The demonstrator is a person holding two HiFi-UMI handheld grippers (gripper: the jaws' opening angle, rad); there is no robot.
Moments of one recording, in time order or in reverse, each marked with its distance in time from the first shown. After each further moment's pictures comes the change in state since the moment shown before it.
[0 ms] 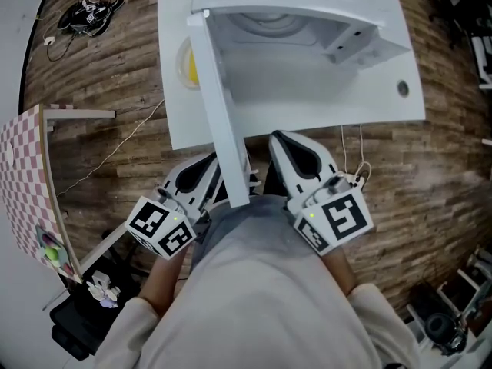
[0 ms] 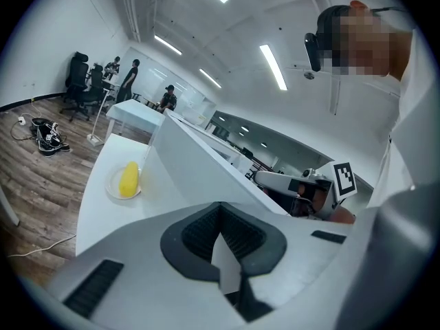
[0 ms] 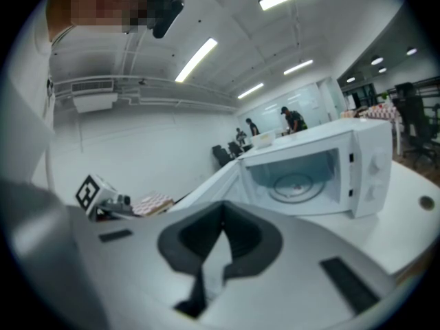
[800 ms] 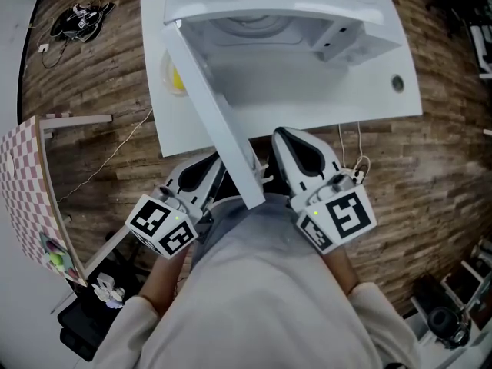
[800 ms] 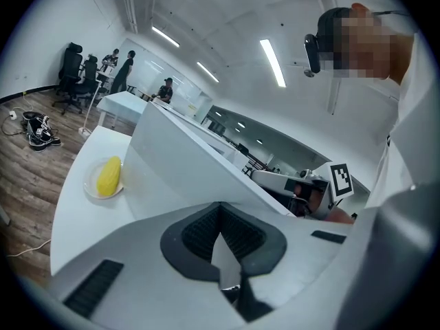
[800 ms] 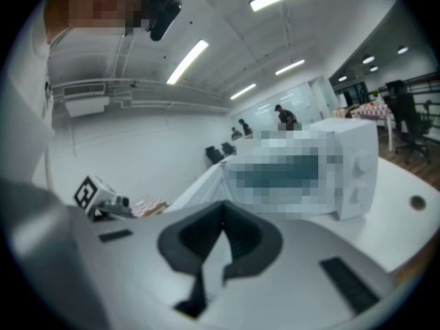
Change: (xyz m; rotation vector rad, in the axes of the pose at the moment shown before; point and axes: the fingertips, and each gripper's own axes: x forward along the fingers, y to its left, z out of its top) left arm 0.042 -0.020 0.003 -0.014 0.046 -0.047; right arm -0.012 -0.043 0.009 0.040 -0.004 -0.043
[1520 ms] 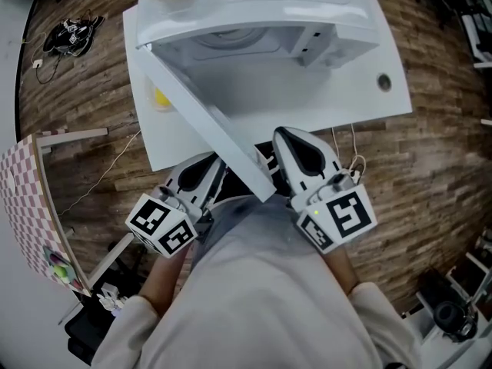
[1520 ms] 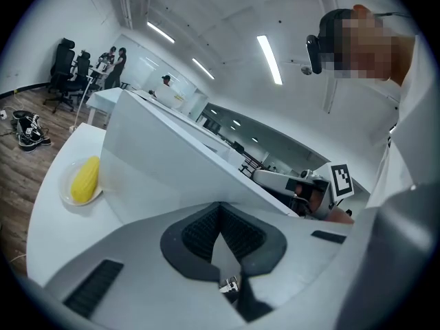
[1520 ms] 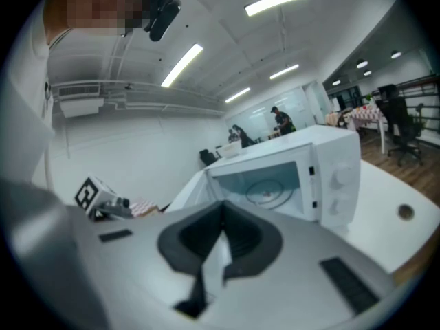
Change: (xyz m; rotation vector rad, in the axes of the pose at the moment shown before) left arm 0.049 -0.019 0.008 0.013 0.019 -0.039; right arm -0.018 -0.048 0.015 0.010 -0.024 -0.045
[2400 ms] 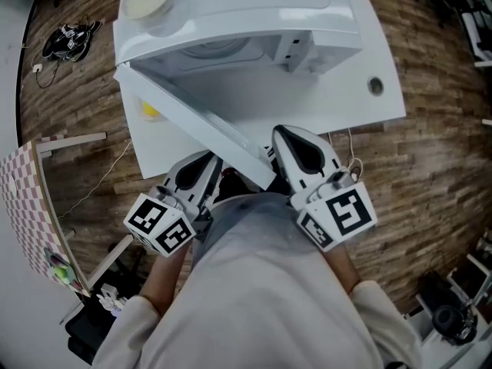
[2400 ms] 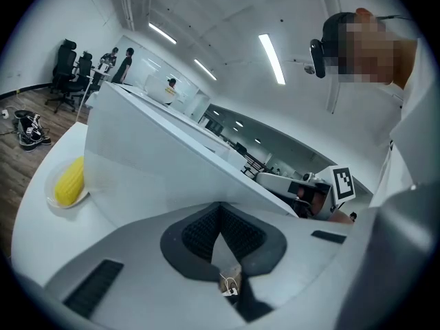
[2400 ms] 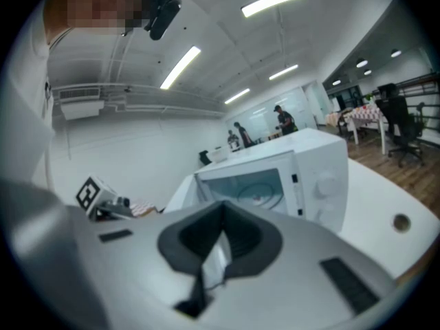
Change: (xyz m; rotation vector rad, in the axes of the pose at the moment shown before) left arm 0.041 -0.014 0.008 -0.009 -0.012 0.023; right arm -0.012 -0.044 0.013 0.000 -0.009 0.010
